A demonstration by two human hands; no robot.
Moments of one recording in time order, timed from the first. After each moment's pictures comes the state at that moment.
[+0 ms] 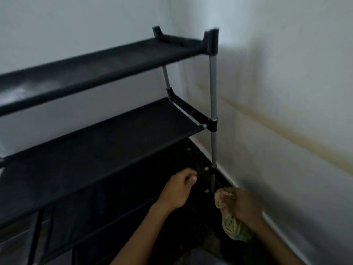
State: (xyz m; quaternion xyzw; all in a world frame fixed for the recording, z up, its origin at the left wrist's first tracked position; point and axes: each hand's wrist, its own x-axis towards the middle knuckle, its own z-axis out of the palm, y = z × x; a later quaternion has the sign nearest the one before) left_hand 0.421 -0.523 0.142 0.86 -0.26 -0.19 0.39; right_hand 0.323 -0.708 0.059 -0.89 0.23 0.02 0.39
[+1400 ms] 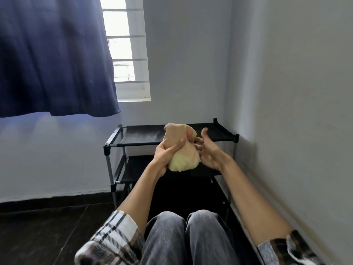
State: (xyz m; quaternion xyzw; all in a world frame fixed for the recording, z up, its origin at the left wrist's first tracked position) left_hand 0.275 -0.392 0.431 0.61 -0.08 0.03 0.79; right_hand 0.267 -0.555 0.457 -0.60 -0.06 0.11 0.79
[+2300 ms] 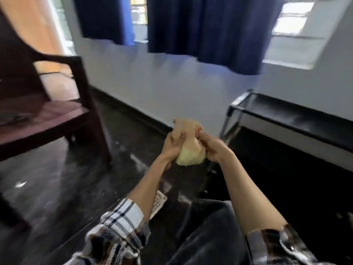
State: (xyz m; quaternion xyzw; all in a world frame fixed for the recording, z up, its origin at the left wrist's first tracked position) left_hand 0.148 -0.146 0.327 0.61 0.25 0.31 0.68; right_hand 0.251 -0.246 0.363 -0.61 -0.15 0.41 0.66
